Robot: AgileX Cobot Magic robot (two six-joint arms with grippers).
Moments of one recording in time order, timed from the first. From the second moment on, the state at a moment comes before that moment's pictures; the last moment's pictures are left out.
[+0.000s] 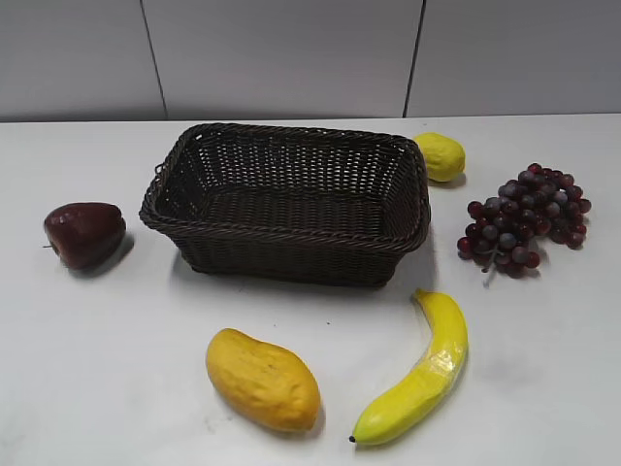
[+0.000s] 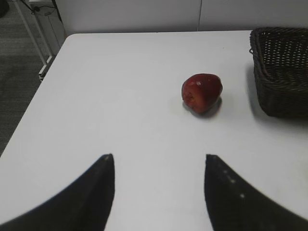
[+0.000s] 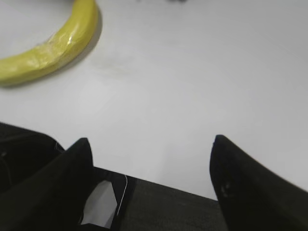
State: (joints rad) left arm 0.00 -0.01 -0.51 -0.05 1.05 0.12; right arm 0.06 0.73 -0.66 0.15 1.05 -0.29
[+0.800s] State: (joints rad) left arm 0.00 -0.01 -0.51 -0.05 1.05 0.12; right arm 0.63 1.48 -0.94 0.26 0.84 -0.47
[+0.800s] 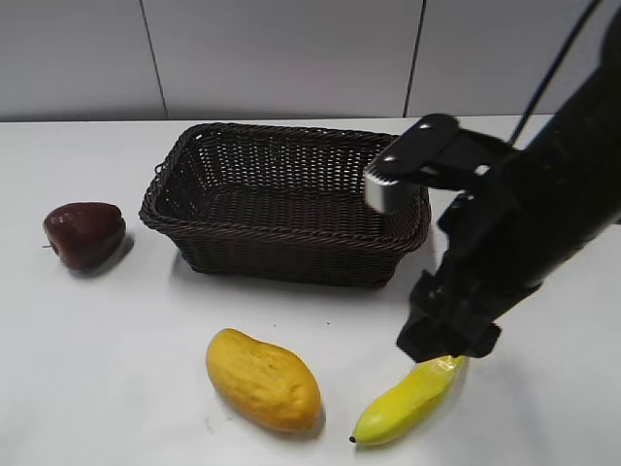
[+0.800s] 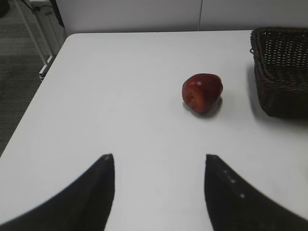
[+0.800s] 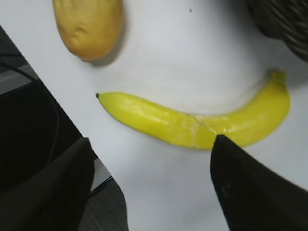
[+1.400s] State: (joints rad) left arm 0.00 -0.01 -0.51 -0.05 1.05 0.12; right arm 0.85 1.80 -1.18 0.26 0.82 -0.42
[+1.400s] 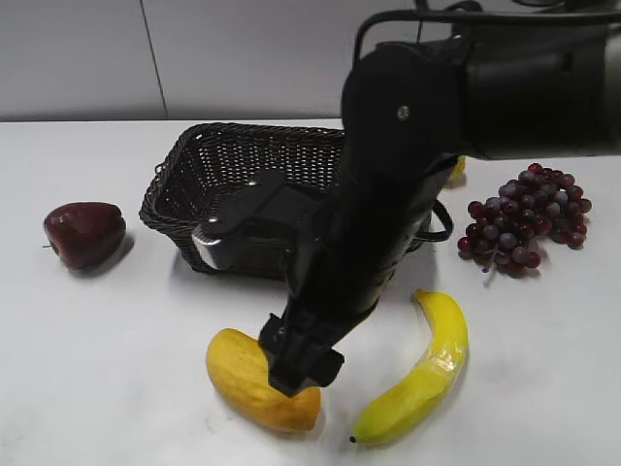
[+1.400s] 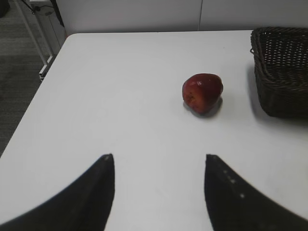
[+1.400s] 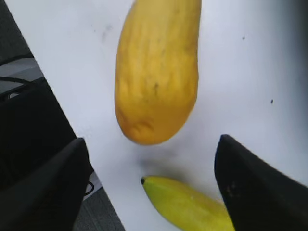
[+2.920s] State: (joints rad) left arm 0.00 -0.01 -0.51 -0.05 1.05 0.12; right arm 0.93 2.15 -1.44 0.15 0.94 -0.27
